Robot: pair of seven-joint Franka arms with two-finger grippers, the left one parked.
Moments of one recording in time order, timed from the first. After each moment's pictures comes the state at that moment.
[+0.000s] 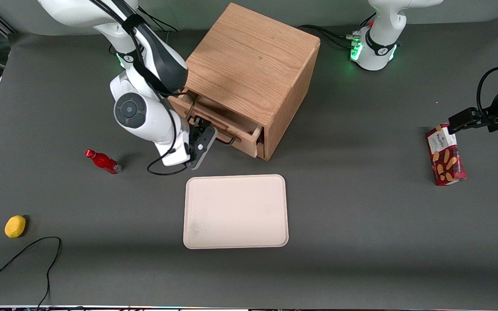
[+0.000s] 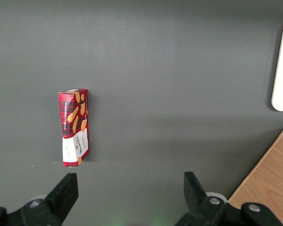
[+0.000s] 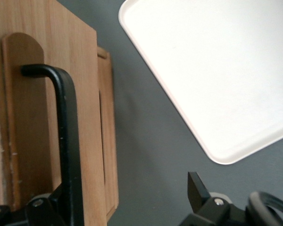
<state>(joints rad) 0.13 0.34 0.42 -1.75 0.11 2.02 -0.48</state>
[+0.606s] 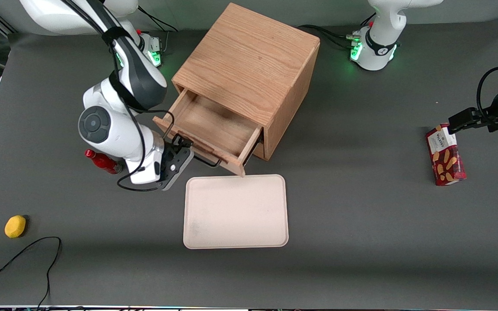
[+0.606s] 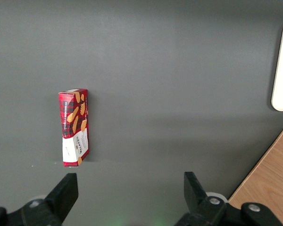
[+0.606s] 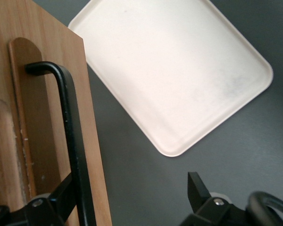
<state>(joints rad) 0.14 0.37 0.30 -1.66 0.10 2.02 -0.49</state>
